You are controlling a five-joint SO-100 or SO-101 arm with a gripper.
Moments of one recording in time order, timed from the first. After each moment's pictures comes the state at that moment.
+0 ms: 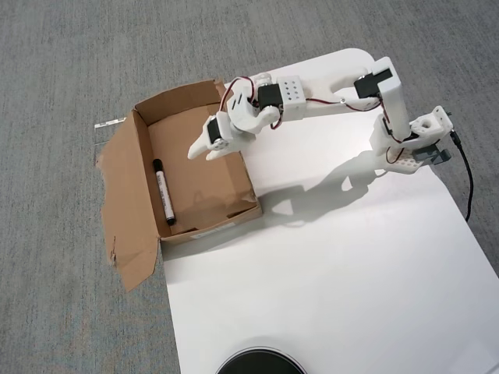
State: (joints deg) arm 3.7 67.0 56.3 51.6 -5.1
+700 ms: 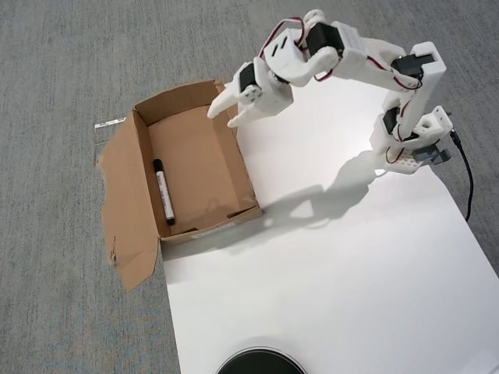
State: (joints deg) arm 4.1 89.6 56.3 69.6 7.0
